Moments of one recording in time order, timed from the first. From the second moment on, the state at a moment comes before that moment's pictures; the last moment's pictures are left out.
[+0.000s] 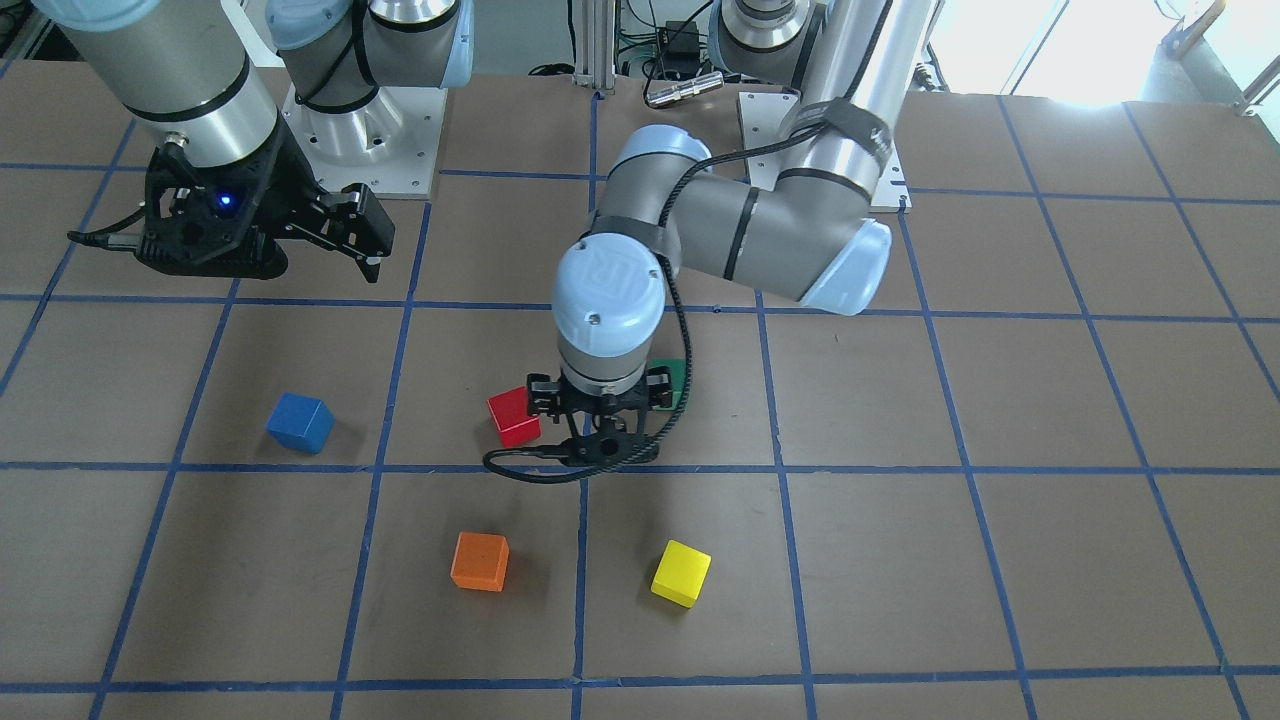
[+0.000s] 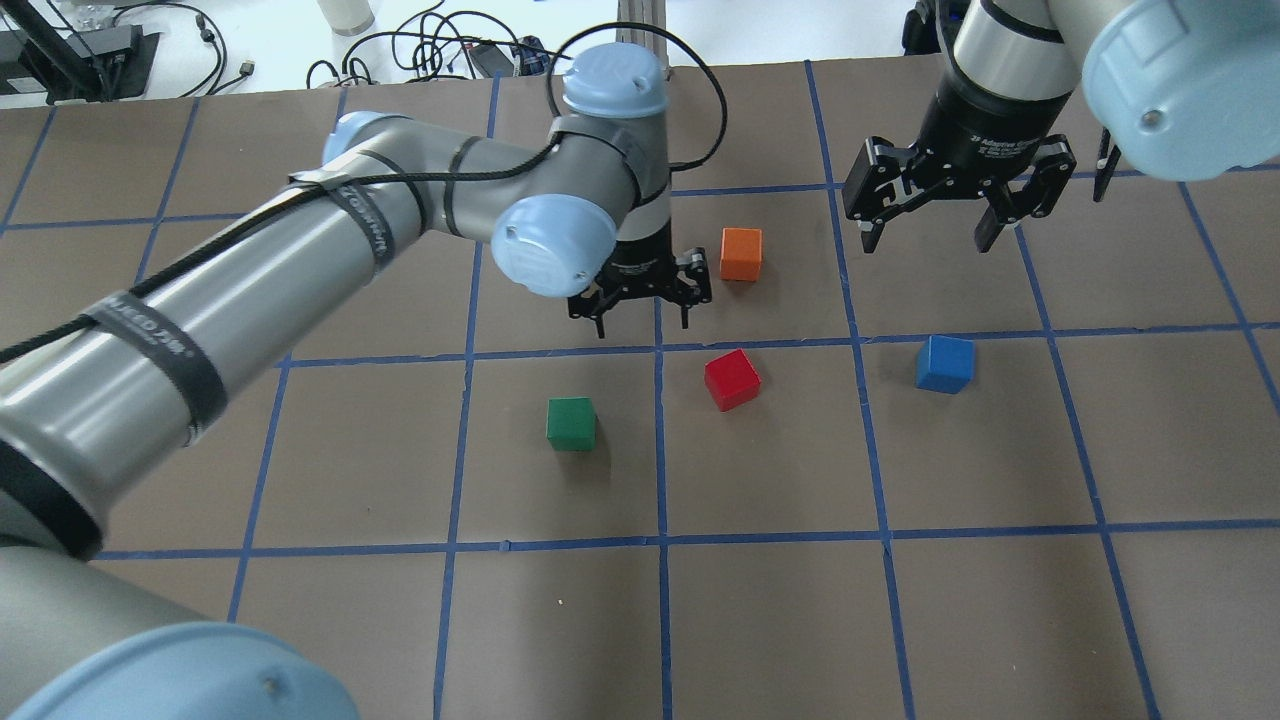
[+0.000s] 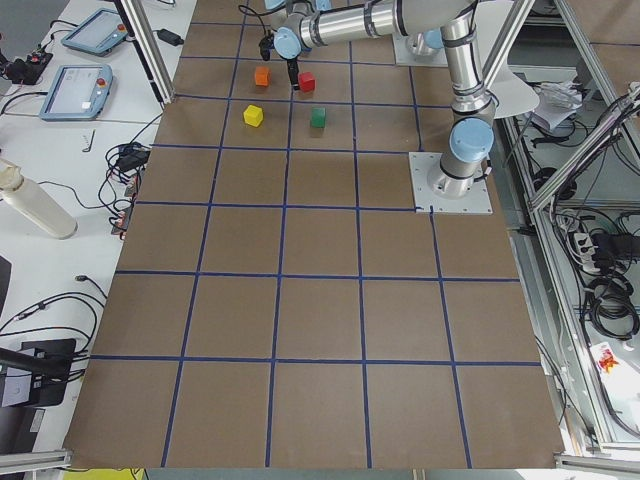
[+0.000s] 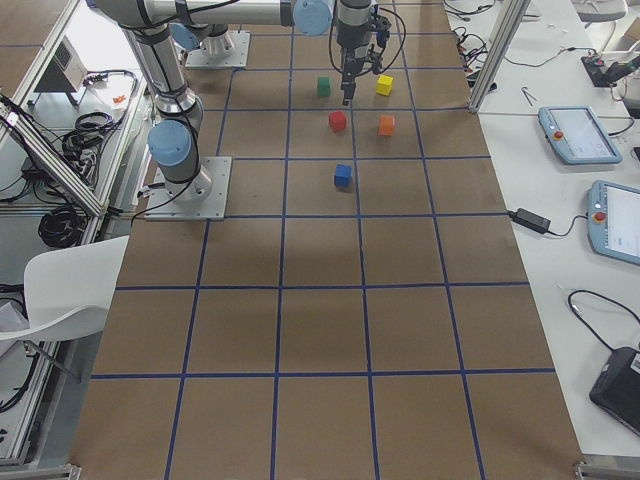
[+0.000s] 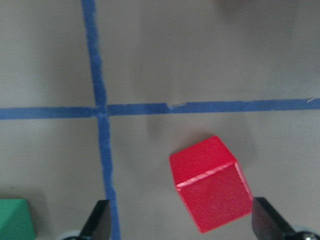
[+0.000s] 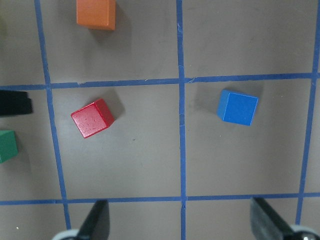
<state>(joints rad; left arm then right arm) -1.89 -2.04 -1.50 -1.34 1.50 -0.41 1.59 -1.52 1.58 -1.56 -1.54 0.04</state>
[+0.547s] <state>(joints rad) -1.62 -1.88 -1.50 -1.45 1.57 -0.11 1.64 -1.52 1.73 -1.69 -1.55 0.03</state>
